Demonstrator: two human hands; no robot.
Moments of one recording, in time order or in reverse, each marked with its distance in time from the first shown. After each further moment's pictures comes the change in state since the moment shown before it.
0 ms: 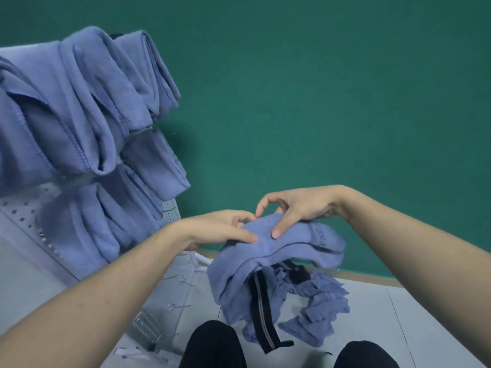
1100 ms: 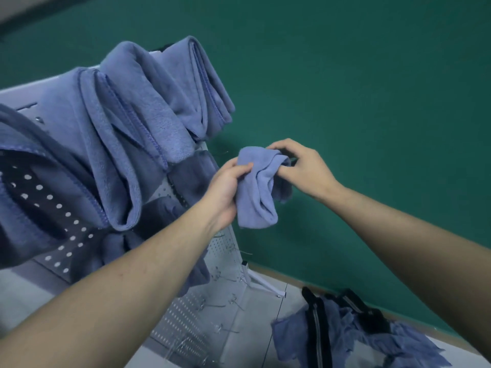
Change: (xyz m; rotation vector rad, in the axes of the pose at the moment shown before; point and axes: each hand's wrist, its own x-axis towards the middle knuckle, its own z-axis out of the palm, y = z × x) left_hand 0.059 0.008 -0.139 -0.750 0.852 0.213; right_hand 0.184 -0.048 -0.076 -0.057 0.835 -0.637
